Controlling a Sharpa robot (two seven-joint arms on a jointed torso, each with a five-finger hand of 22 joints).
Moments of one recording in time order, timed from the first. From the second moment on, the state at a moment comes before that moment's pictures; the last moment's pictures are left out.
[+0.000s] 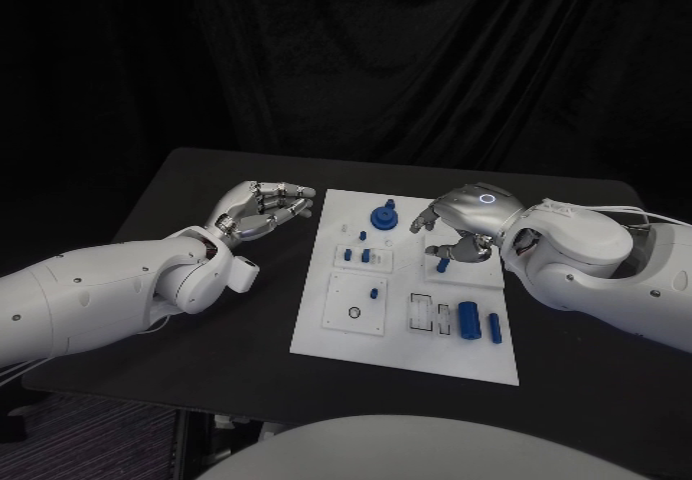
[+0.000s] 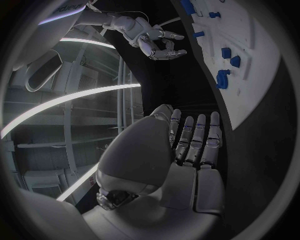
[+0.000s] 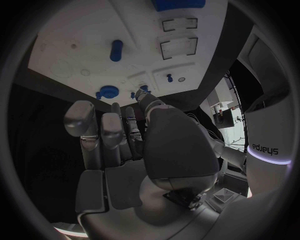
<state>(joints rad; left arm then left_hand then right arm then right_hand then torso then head) 1.15 -0.93 -0.21 1.42 -0.28 -0.21 0.68 1.60 0.05 0.06 0.29 0.50 0.84 0.11 0.08 0.12 0.41 0.20 0.60 0.07 0.48 0.20 0.46 0.06 0.15 0.53 0.29 0.07 0.82 1.34 -0.87 -0.24 1.71 -1.79 -0.26 -0.20 1.40 -0.12 0.28 0.14 0.20 0.84 0.05 0.10 0.23 0.84 0.11 0.36 0.21 1.41 0.02 1.20 0.97 0.11 1.40 0.12 0.95 1.31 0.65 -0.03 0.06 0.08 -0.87</state>
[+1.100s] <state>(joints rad) 1.12 -0.93 -0.21 1.42 -0.28 -0.20 0.68 1.59 0.06 0.06 0.29 0.50 0.84 0.11 0.08 0.12 0.41 0.20 0.60 0.07 0.48 0.20 0.46 0.06 0.15 0.53 0.29 0.07 0.82 1.29 -0.87 -0.25 1.64 -1.78 -0.17 -0.24 1.34 -0.13 0.26 0.19 0.21 0.93 0.04 0.09 0.21 0.99 0.07 0.35 0.19 1.45 -0.01 1.17 0.95 0.11 1.45 0.09 0.99 1.31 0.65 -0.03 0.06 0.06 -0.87</state>
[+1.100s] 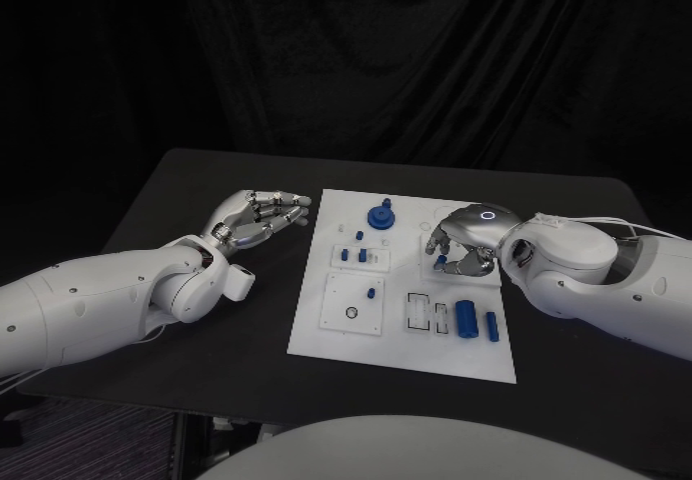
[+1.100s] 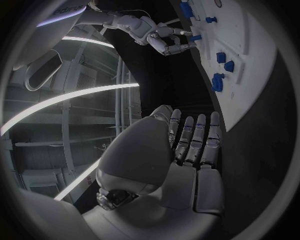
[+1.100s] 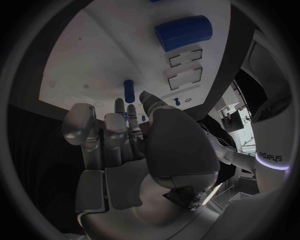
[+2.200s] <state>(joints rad) 1.12 -0.93 -0.21 1.42 -0.28 -0.19 0.68 1.58 0.06 0.06 0.29 0.50 0.83 0.11 0.08 0.12 0.41 0.20 0.60 0.07 0.48 0.20 0.46 0.06 0.15 0.53 0.29 0.07 0.81 1.26 -0.85 -0.25 1.60 -1.78 -0.16 -0.20 1.43 -0.11 0.36 0.10 0.27 1.05 0.05 0.15 0.30 1.10 0.04 0.30 0.19 1.46 -0.03 1.14 0.92 0.11 1.45 0.07 0.98 1.31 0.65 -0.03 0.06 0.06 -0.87</state>
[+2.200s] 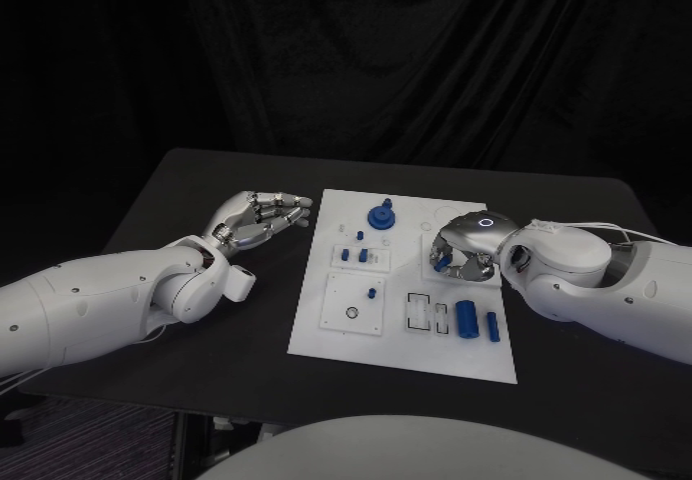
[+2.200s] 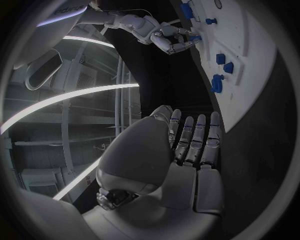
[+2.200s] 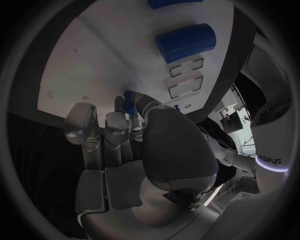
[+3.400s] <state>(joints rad) 1.12 -0.93 -0.21 1.41 -0.28 -0.18 0.68 1.55 0.09 0.03 0.30 0.49 0.83 0.11 0.08 0.12 0.41 0.21 0.61 0.07 0.48 0.21 0.47 0.06 0.15 0.53 0.29 0.07 0.80 1.35 -0.91 -0.25 1.75 -1.78 -0.24 -0.19 1.46 -0.10 0.40 0.05 0.26 1.09 0.10 0.18 0.36 1.16 0.07 0.28 0.19 1.45 -0.04 1.09 0.89 0.11 1.44 0.06 0.96 1.31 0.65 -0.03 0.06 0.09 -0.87</state>
